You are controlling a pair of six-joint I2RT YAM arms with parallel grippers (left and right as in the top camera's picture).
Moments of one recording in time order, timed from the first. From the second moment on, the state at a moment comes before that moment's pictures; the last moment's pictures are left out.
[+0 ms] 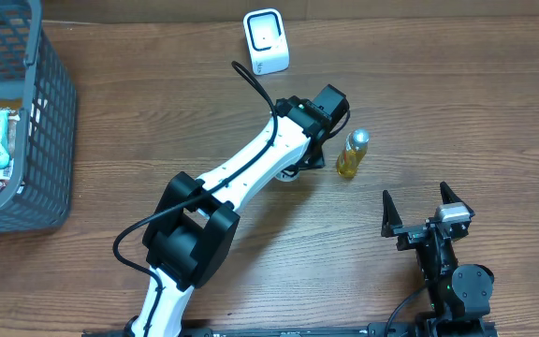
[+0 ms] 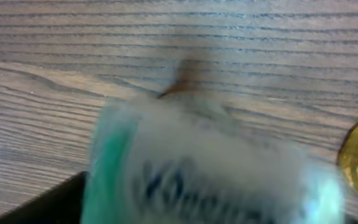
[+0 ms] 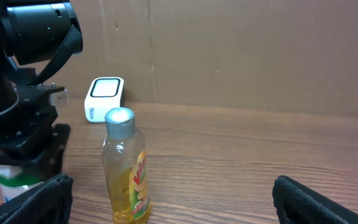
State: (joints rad) left arm -0.71 2.15 1.78 -1.09 -0.20 -0.85; right arm 0.07 0.01 0.02 -0.03 -0.07 -0.01
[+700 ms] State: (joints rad) left arm -0.70 2.15 1.78 -1.09 -0.16 -0.52; right arm 0.07 0.01 0.02 -0.03 -0.06 -0.01
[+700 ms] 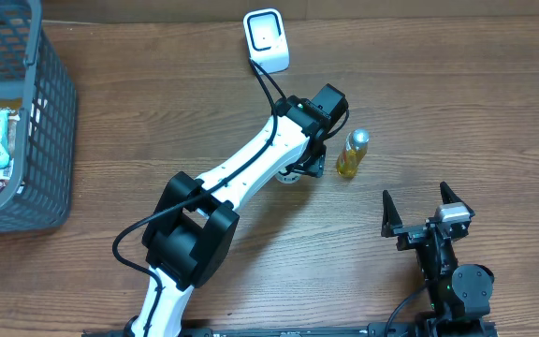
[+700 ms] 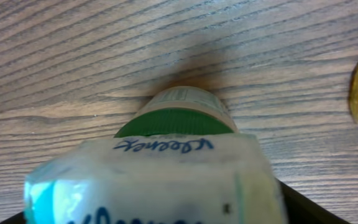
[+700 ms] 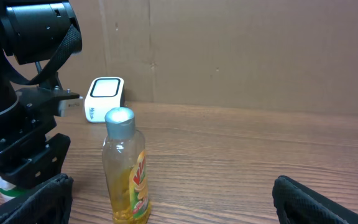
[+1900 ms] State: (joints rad) left arm -0.73 2.15 1.78 -1.11 -0.08 -0.47; right arm 0.07 0.01 0.02 -0.03 -0.07 -0.01
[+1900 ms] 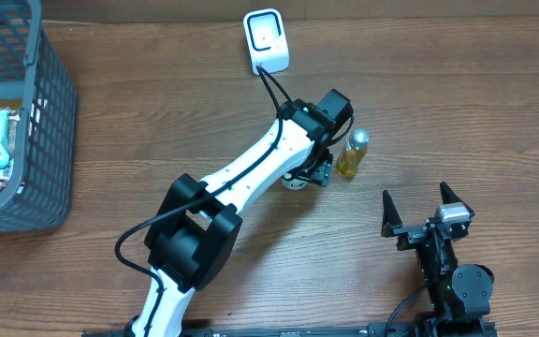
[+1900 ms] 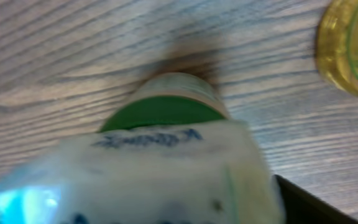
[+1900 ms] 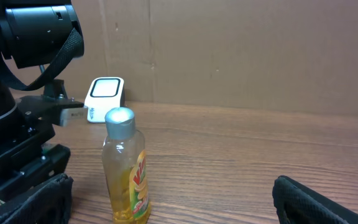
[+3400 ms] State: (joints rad) left arm -0.40 2.07 2.32 -1.35 -0.67 -0.26; right arm 0.07 0.01 0.02 -0.03 -0.07 -0.01
